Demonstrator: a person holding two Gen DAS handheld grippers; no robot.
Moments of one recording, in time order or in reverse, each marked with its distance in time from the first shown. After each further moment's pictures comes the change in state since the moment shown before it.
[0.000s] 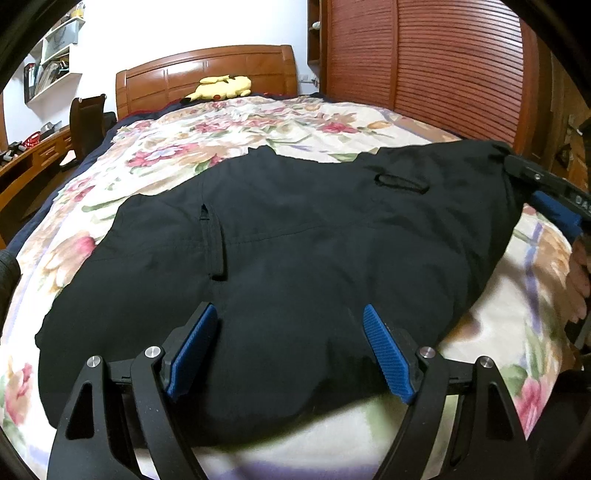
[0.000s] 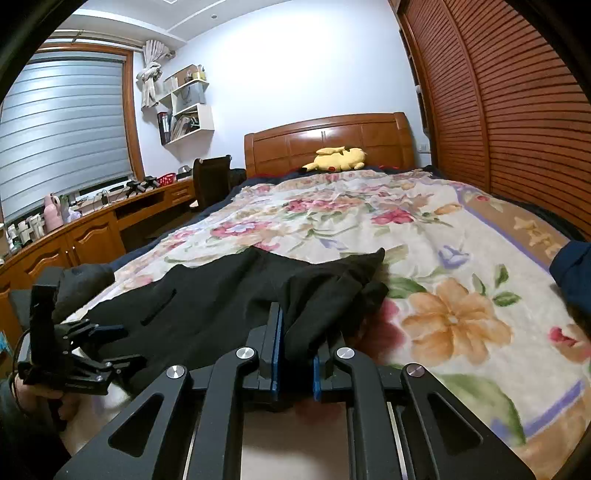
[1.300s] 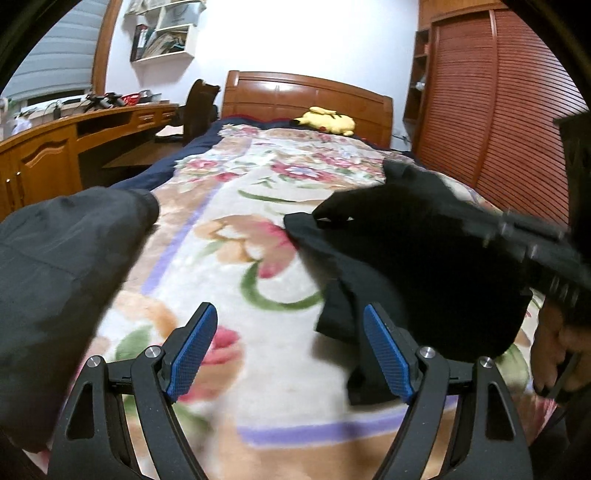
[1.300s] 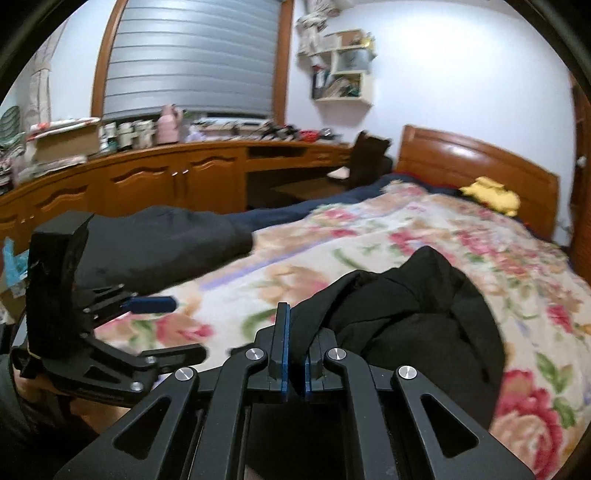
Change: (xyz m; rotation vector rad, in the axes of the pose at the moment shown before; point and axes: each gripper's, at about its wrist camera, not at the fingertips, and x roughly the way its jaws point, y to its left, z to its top) left arm -0.090 0.192 -0.047 -0.295 -0.145 0.175; right arm 0.169 0.250 0.055 -0.399 0.115 0.371
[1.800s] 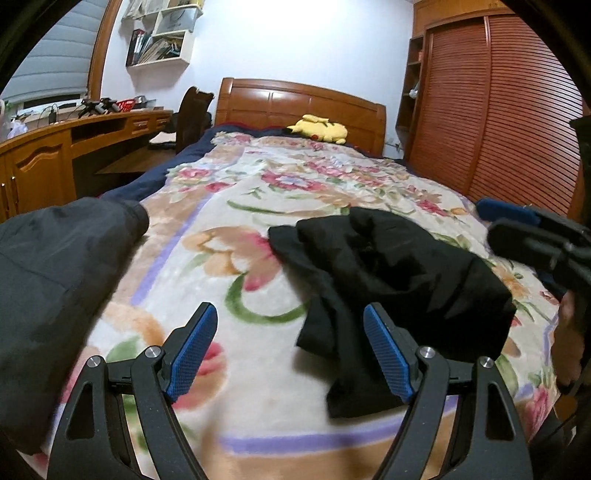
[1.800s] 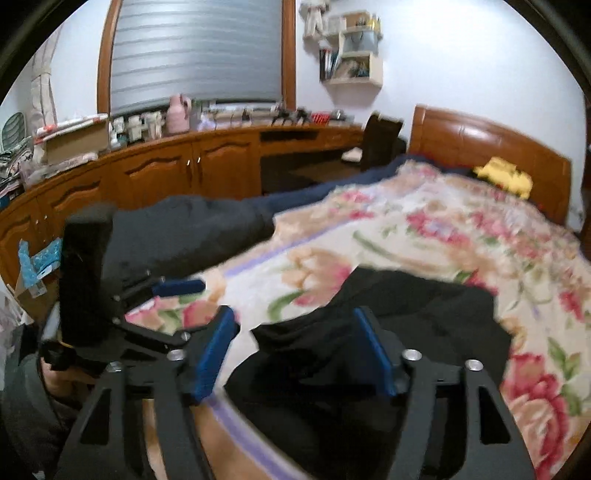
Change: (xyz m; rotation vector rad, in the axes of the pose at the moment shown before) left arm -0.004 -0.015 0.006 0.008 -0.041 -0.038; right arm -0.006 -0.048 0.029 0.024 0.040 0.021
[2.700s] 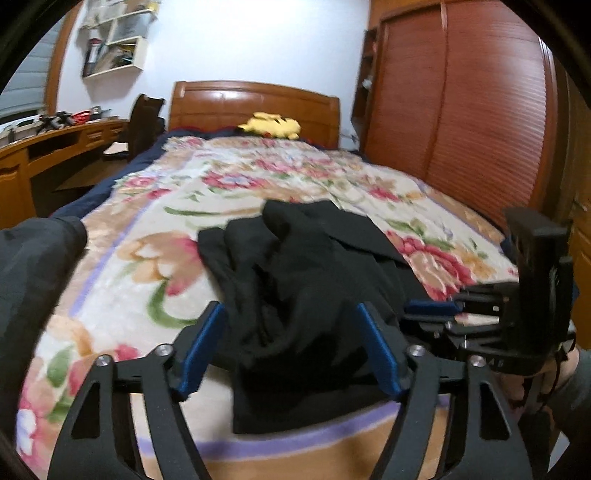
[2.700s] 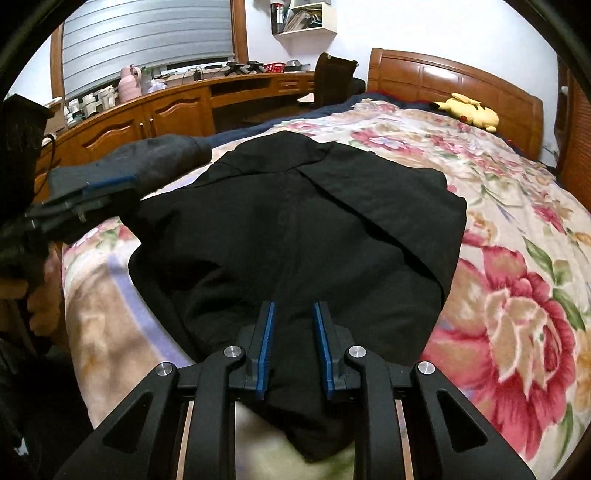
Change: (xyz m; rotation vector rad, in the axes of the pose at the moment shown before) left arm 0.014 -0.060 -0.006 0.099 0.030 -0.139; right arm 0.047 -0.123 -0.056 0.121 0.208 -0.084
